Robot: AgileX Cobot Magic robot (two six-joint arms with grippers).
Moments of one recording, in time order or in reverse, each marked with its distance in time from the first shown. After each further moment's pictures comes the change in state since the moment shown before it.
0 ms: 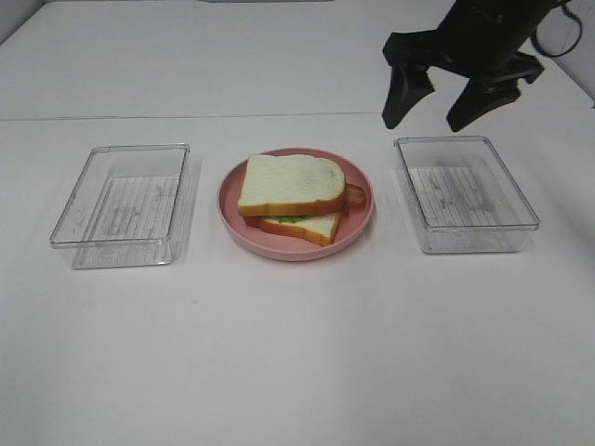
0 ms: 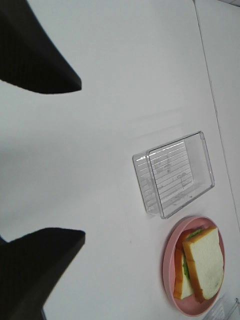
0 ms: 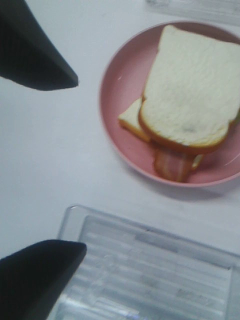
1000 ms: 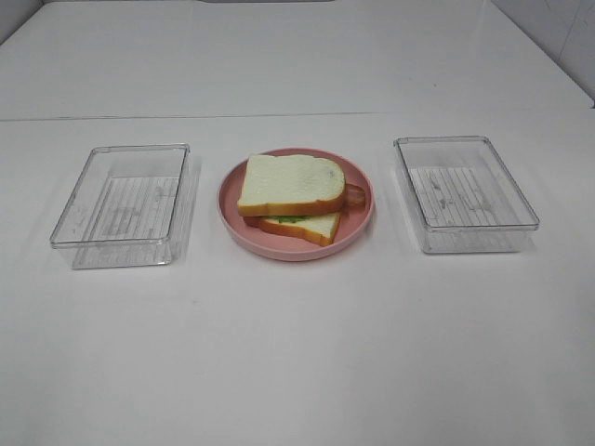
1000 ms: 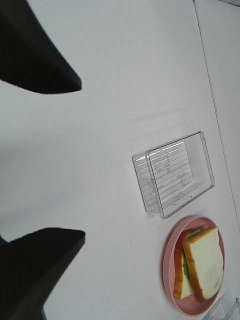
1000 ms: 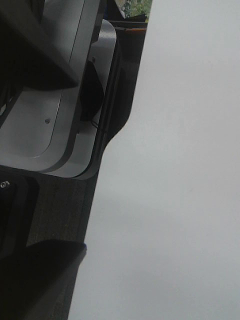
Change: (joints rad) left arm 0.000 0.000 0.000 0.000 0.000 0.000; right arm 0.000 -1.014 0.889 -0.126 0.108 0.109
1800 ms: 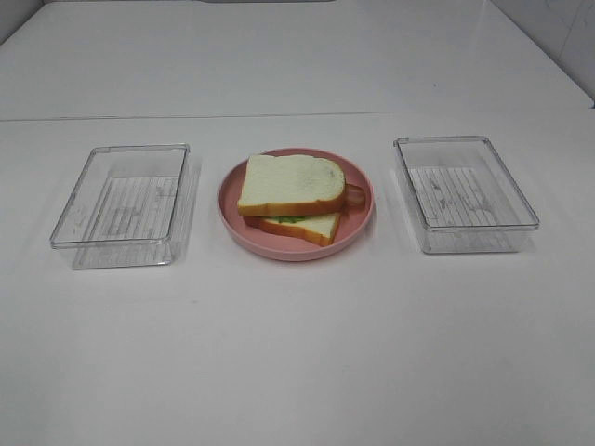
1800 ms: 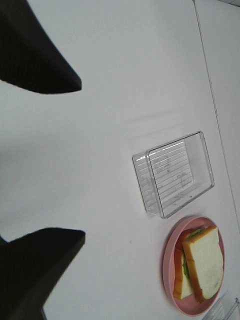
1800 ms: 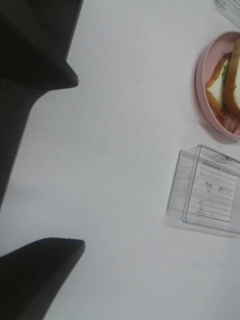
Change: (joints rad) left arm 0.000 0.000 0.000 0.000 0.000 0.000; right arm 0.000 -0.708 0.172 -0.107 -0.091 -0.105
